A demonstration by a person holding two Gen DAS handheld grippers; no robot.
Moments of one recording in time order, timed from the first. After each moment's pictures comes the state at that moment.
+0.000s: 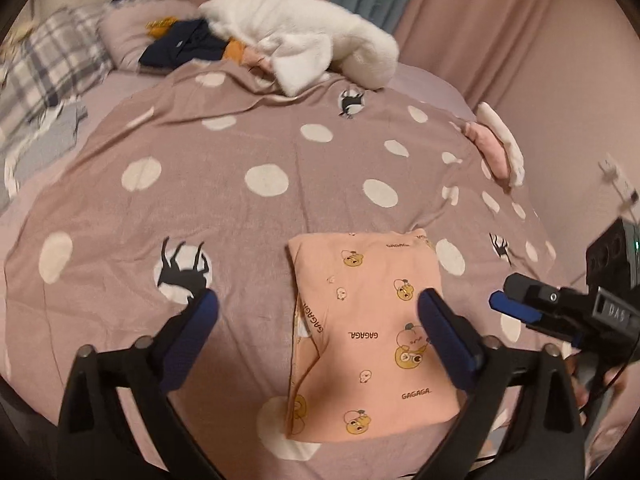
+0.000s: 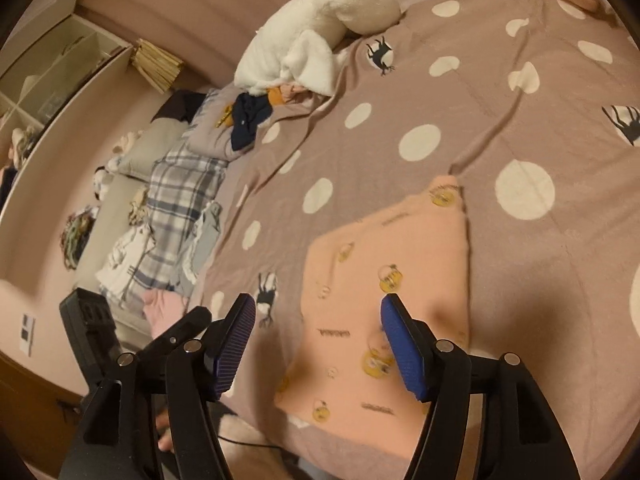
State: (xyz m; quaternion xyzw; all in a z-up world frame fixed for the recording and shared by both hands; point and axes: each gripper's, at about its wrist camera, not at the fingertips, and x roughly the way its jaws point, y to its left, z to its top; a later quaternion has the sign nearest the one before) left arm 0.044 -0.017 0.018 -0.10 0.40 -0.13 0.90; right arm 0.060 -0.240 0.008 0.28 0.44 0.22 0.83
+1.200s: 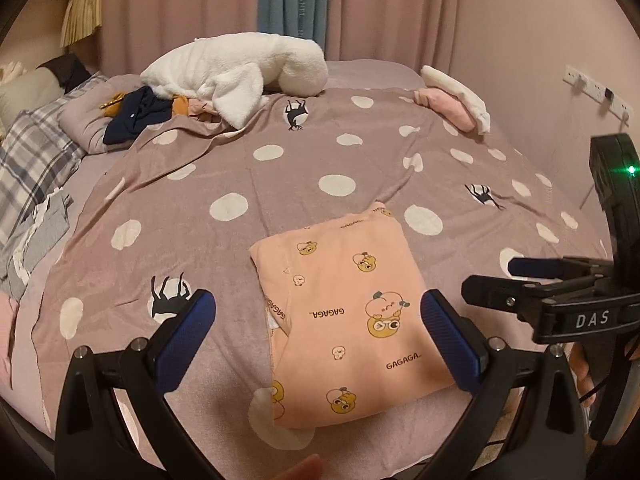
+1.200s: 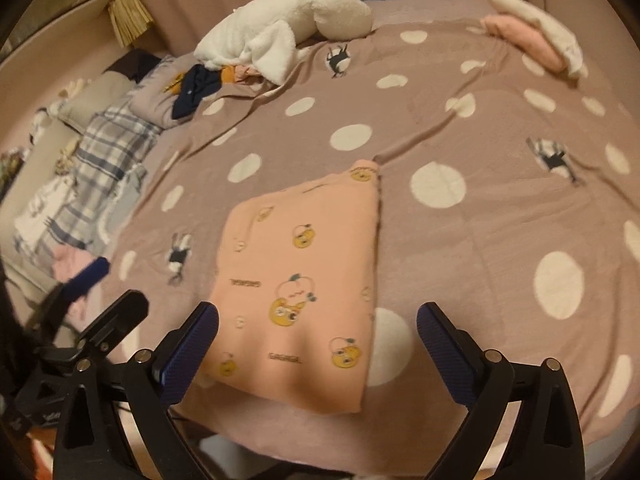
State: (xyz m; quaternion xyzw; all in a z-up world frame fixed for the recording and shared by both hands) left arm -0.011 -0.080 0.026 0.04 0.35 -0.17 0.92; right arm 0.010 -0.233 0.011 0.11 0.45 0.08 0.88
